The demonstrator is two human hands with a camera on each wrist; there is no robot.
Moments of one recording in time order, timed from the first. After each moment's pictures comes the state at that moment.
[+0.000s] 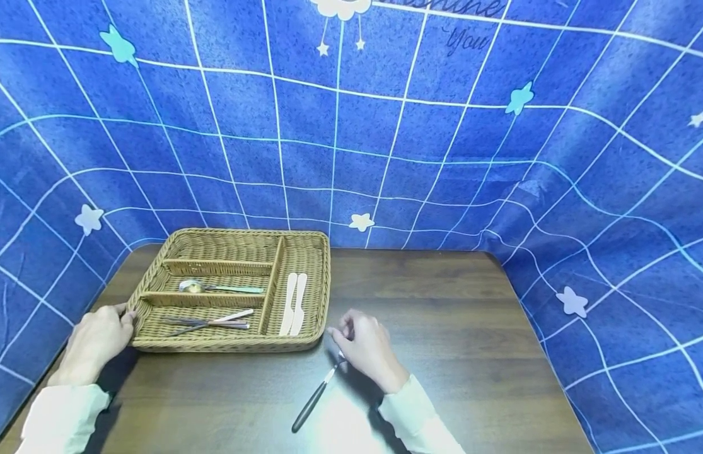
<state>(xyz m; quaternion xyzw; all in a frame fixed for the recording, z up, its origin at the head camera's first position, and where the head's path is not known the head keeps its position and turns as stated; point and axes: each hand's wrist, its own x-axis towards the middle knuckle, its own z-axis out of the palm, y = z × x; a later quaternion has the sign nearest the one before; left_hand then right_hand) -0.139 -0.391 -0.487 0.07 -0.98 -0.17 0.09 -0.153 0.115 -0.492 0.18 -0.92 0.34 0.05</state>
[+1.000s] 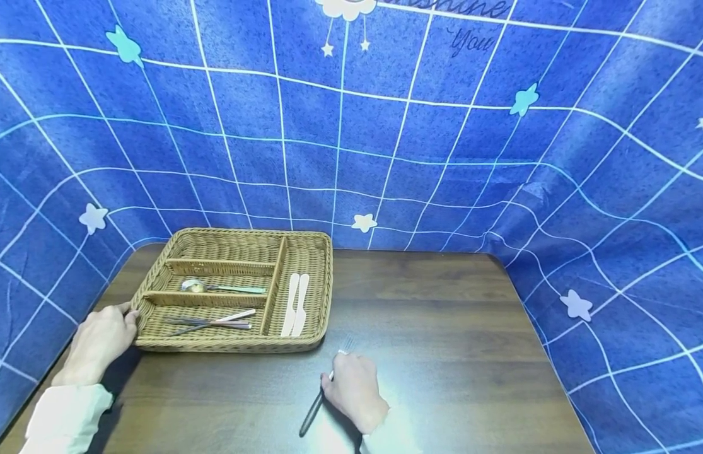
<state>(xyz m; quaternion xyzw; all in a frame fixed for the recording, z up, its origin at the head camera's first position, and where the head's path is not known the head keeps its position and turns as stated) -0.139 -0.391 -0.488 0.07 -0.98 -0.17 0.09 -0.103 0.086 -0.518 0.17 -0.97 0.16 0.02</state>
